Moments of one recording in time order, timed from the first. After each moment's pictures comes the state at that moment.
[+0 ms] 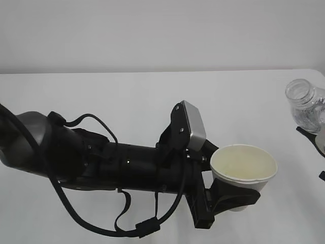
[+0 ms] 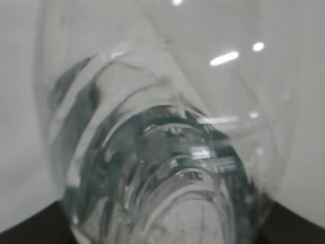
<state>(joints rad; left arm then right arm) -0.82 2.05 -0.95 0.92 -0.98 -0.55 0.02 1.16 -0.31 -0.46 -0.44 -0.55</state>
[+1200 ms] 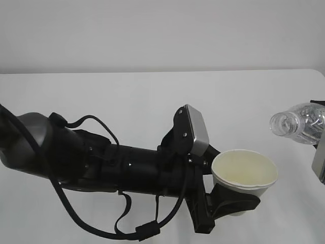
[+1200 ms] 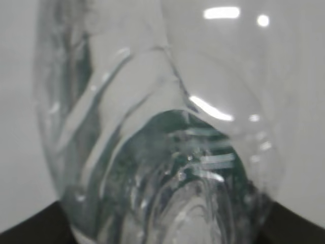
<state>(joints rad) -0.83 2.05 -0.95 0.94 -0.95 -0.55 0.02 1.16 -0.31 -0.46 -0.44 -0.97</state>
